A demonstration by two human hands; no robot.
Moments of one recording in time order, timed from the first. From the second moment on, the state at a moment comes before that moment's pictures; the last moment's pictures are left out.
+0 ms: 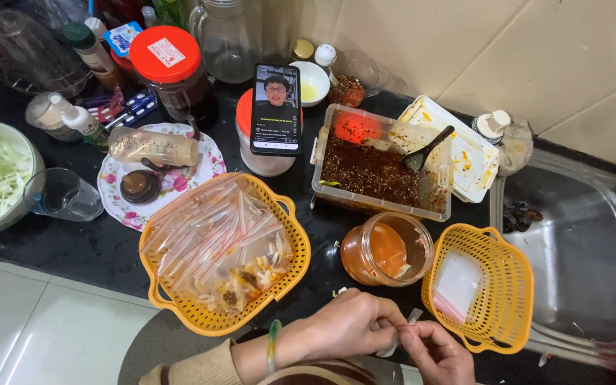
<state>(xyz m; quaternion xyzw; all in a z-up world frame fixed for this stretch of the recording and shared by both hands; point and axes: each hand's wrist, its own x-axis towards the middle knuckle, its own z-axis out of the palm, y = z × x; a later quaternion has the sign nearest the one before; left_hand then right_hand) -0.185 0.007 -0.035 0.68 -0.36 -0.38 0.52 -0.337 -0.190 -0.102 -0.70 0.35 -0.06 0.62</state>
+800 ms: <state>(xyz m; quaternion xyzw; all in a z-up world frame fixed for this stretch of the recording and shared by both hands) -0.203 0.005 -0.053 0.68 -0.62 -0.11 0.38 -0.350 -0.235 -0.090 -0.75 0.34 0.16 0.54</state>
